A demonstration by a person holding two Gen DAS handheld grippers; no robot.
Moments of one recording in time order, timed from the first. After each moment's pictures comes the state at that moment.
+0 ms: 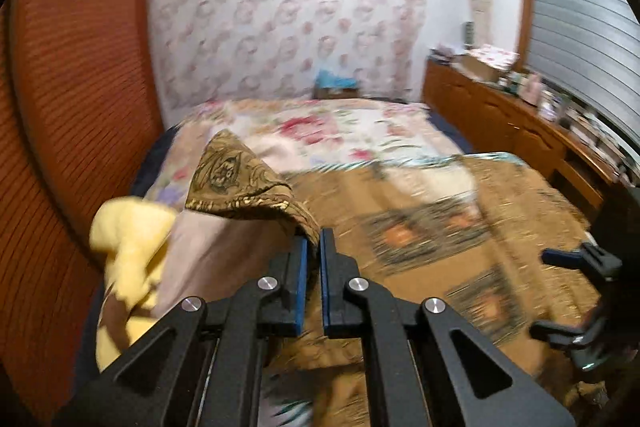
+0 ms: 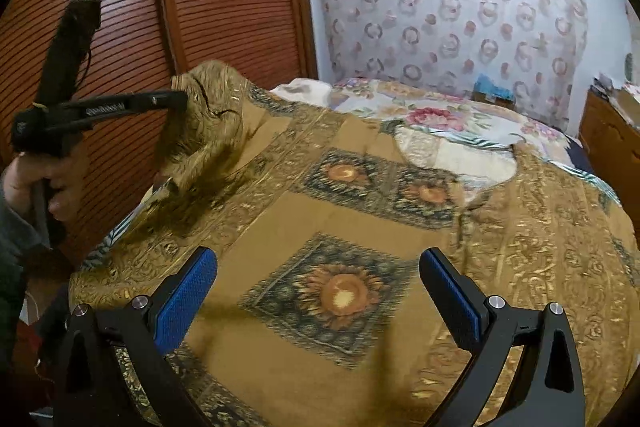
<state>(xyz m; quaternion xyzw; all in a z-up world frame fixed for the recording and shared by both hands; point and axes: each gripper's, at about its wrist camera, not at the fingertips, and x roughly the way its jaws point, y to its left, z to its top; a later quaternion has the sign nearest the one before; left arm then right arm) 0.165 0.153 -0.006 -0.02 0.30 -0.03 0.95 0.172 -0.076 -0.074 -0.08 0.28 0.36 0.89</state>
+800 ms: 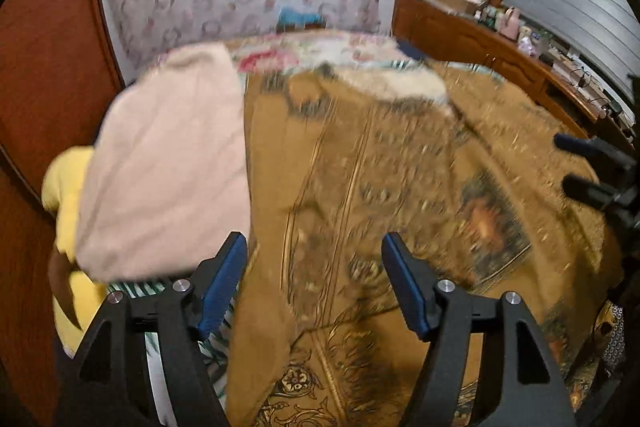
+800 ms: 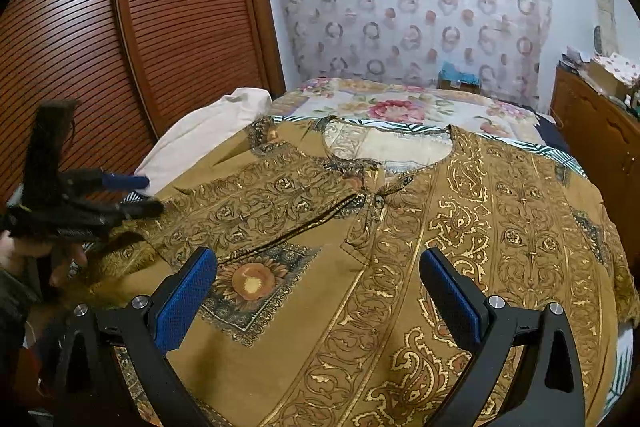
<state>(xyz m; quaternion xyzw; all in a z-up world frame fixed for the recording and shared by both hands) 0.172 0.118 -0.087 0.00 0.41 -0.07 0.91 0.183 -0.122 -0.070 -0.05 0.29 0.31 0.90</state>
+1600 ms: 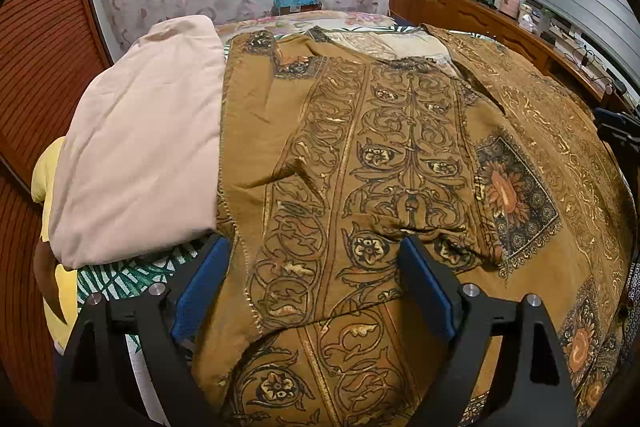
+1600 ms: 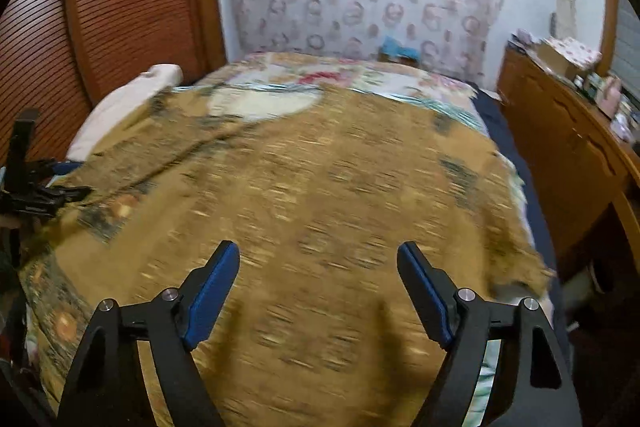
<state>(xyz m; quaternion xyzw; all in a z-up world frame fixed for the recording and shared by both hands) 0.175 0.104 -0.112 0.02 0.43 -0.07 0.90 0.195 -0.247 -0.069 -0.07 0.34 0.22 0.91</state>
